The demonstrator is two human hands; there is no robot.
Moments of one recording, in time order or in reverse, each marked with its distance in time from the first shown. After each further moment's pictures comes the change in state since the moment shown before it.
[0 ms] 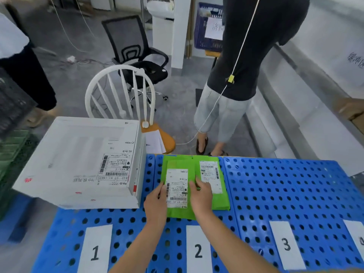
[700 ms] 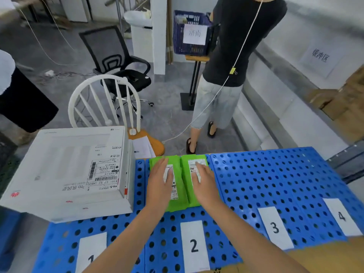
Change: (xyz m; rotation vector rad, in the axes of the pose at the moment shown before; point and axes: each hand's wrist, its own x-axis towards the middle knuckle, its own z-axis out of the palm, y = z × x) left_hand -0.002 0.063 0.004 0.213 -0.081 0.515; right_hand -0.008 -0.022 -0.061 -0.341 -0.003 -0.336
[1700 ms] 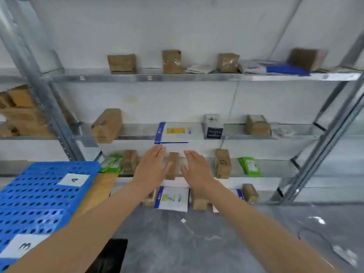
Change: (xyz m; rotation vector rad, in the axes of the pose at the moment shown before) left_hand -0.551 0.380 0.227 0.216 -0.875 1.526; right_hand -0.634 0.277 -0.340 -0.397 0.835 0.812
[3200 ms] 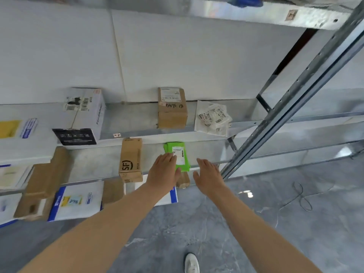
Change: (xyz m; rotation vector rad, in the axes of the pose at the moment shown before) left_hand 0.361 0.373 0.443 -0.162 -0.441 0.196; right_hand 0.136 0.607 -0.018 -0.071 -0.331 0.498
